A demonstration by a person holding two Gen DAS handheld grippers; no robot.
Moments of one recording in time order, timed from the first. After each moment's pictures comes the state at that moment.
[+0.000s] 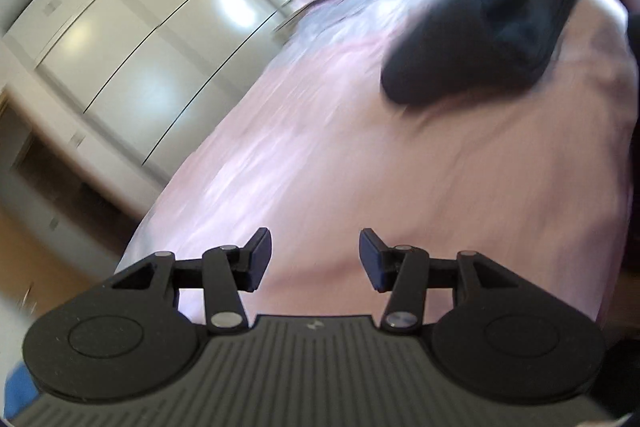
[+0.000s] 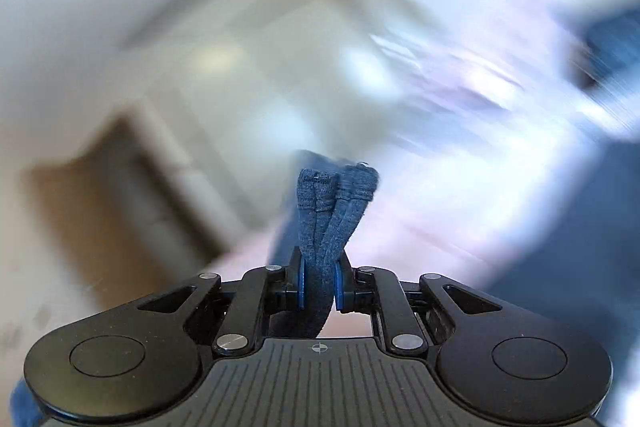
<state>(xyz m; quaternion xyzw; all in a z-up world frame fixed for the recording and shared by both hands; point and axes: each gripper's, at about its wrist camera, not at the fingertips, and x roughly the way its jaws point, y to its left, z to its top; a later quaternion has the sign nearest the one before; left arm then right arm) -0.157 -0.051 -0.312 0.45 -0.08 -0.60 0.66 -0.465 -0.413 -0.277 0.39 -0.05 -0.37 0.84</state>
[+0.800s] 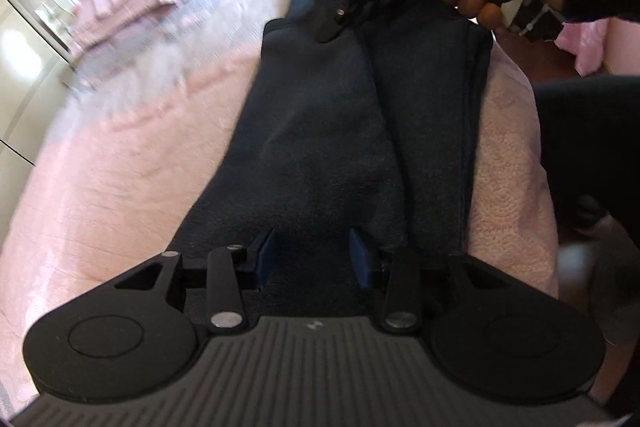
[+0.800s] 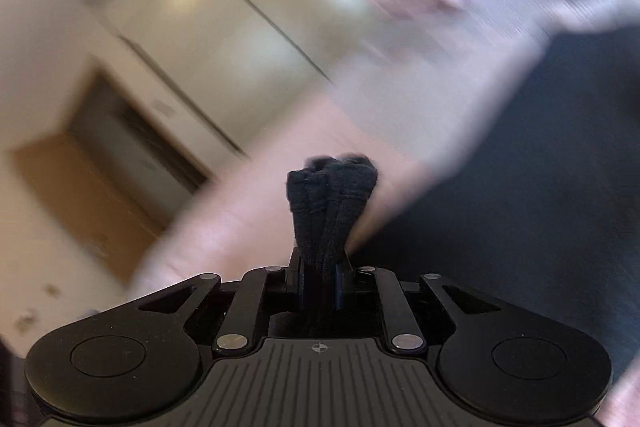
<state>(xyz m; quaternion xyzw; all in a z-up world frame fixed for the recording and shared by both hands) -0.273 -0.236 -0.324 0.53 0.00 -0.76 0.38 -0.493 -0.494 -0.326 0.44 0.07 -0.31 0.84</state>
